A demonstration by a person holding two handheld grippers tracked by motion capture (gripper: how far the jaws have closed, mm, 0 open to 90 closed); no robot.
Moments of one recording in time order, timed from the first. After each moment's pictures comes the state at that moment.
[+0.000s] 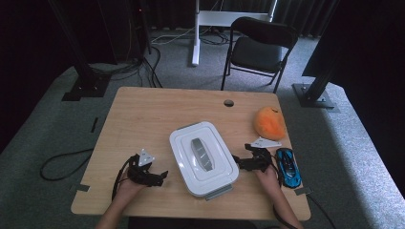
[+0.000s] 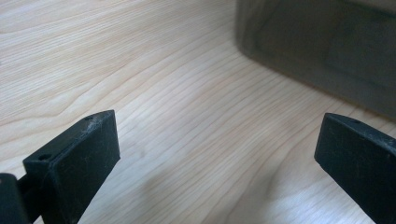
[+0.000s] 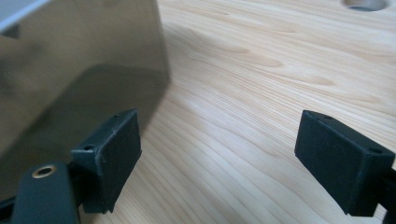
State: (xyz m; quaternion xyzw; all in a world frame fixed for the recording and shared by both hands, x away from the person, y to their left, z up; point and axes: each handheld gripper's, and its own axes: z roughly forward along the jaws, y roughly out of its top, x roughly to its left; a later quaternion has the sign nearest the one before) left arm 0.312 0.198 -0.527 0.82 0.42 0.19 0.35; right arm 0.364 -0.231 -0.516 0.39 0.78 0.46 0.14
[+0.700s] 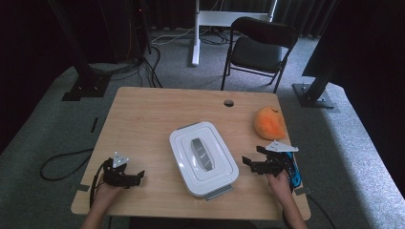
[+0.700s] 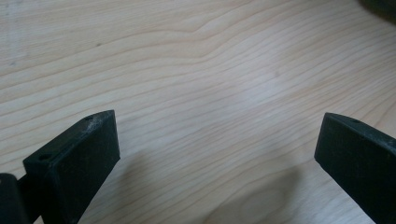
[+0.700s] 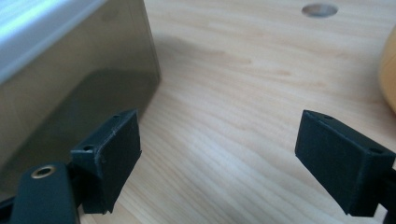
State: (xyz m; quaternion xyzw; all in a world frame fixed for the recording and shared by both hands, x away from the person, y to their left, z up) left arm 0.306 0.271 -0.541 0.78 0.49 0.21 0.32; right arm 0.337 -0.267 -0.498 0.41 0.76 0.48 0.15
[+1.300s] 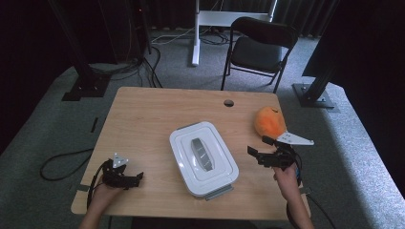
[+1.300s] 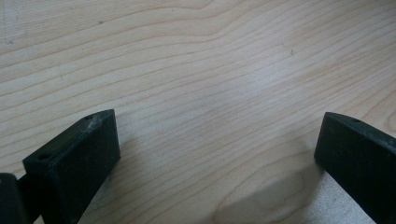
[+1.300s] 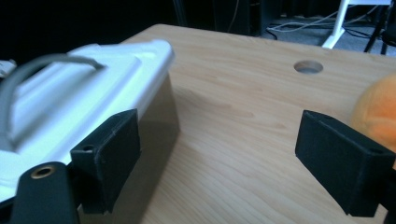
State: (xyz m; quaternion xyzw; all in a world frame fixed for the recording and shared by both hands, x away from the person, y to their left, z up) left arm 0.306 0.274 -0.546 0.79 0.50 0.20 0.30; right arm 0.327 -0.272 -0.435 0.41 0.73 0.53 0.17
